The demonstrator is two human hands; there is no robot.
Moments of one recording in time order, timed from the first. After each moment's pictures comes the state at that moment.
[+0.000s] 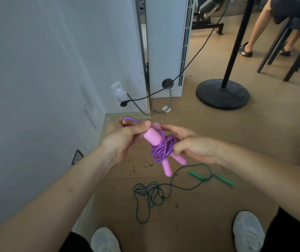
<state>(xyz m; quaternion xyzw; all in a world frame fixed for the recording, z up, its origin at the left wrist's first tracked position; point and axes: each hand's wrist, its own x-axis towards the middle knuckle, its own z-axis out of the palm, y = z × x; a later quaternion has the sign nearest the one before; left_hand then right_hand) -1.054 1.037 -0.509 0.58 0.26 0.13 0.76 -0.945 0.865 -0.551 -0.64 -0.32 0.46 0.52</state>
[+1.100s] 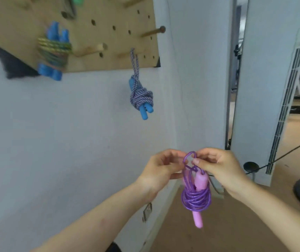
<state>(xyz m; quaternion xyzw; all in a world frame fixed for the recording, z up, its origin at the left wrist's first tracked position) -1.137 1.055 -0.368 0.71 0.21 0.27 0.62 -0.967 0.969 -0.397 -0.56 -0.46 0.21 0.66</state>
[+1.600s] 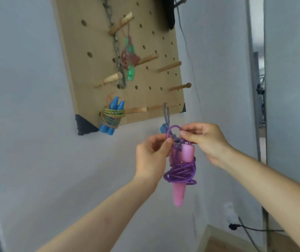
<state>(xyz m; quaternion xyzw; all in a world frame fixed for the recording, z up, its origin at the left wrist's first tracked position) -1.183 1.084 -0.225 0.66 0.22 0.58 0.42 -1.024 1.050 -0.206 -0.44 -0.52 0.19 0.71</state>
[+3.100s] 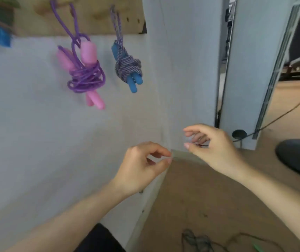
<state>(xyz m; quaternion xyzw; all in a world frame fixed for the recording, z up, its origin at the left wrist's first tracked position) -1.191 1.069 -0.388 0.89 0.19 0.31 0.27 -0.988 0.962 -0.407 -0.64 -0.56 0.03 0.53</state>
